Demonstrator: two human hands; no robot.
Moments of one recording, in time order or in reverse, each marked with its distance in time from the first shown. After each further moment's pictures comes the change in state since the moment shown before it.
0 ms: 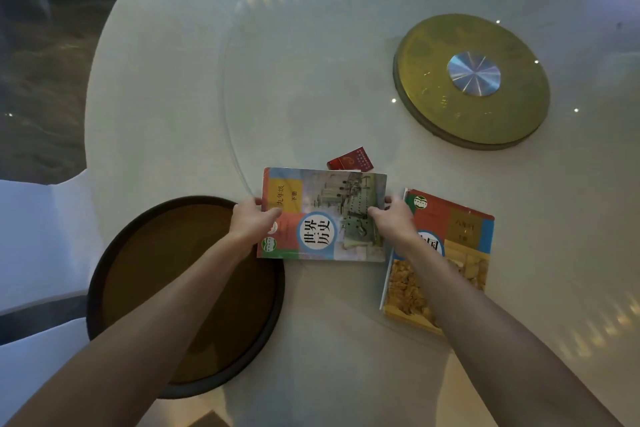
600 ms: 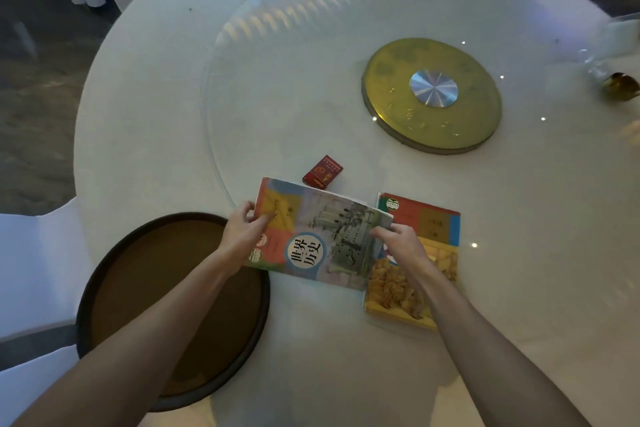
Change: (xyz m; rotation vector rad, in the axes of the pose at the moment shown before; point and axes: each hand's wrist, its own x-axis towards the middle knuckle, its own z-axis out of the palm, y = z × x) left_hand -0.057 0.023 -0.003 -0.217 -0.129 0.139; right_hand -0.062 0.040 -0.059 0.285 -0.125 -0.061
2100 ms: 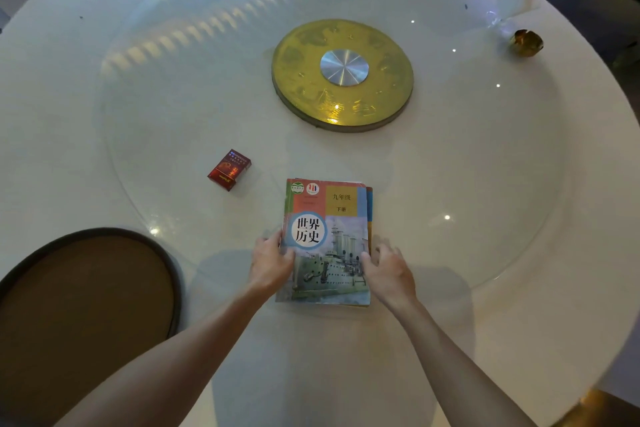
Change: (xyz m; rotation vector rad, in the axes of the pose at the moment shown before) left_hand -0.060 -0.037 0.227 0.605 -0.090 0.109; right_hand -0.035 0.127 -0.126 -0.578 0.291 -0.015
